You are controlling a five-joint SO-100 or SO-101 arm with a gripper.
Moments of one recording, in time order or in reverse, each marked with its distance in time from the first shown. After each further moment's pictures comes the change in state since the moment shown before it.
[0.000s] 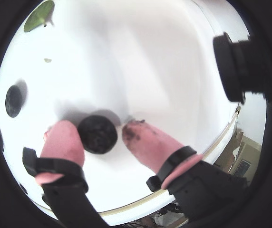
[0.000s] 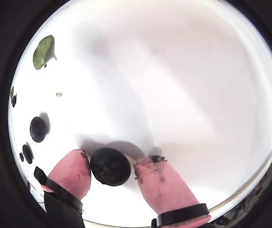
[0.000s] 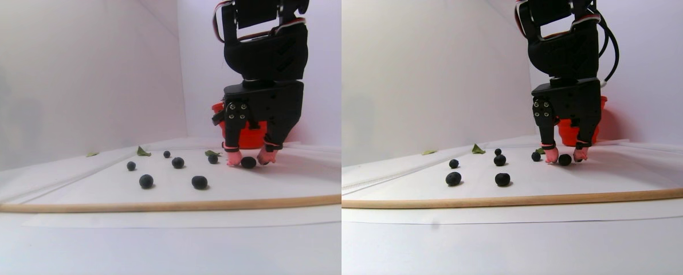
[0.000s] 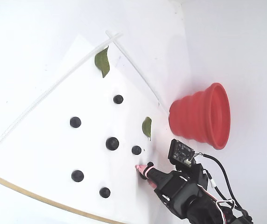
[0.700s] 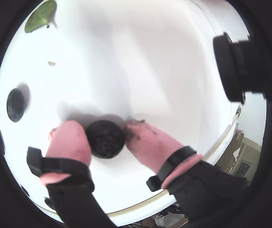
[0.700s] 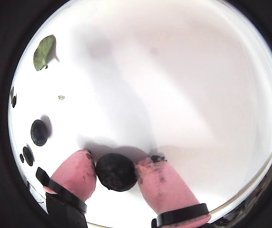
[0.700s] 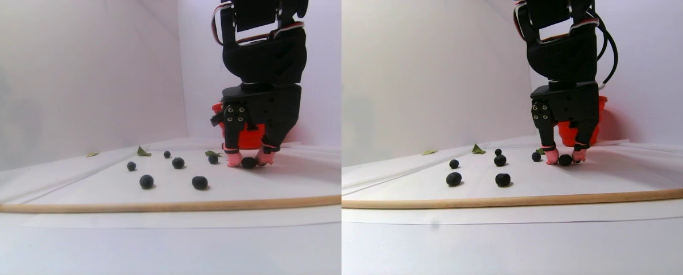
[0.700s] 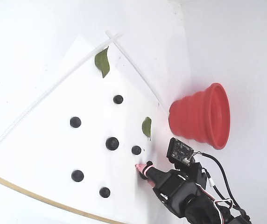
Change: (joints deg) arm 0.0 -1.5 -0.1 -1.6 0.0
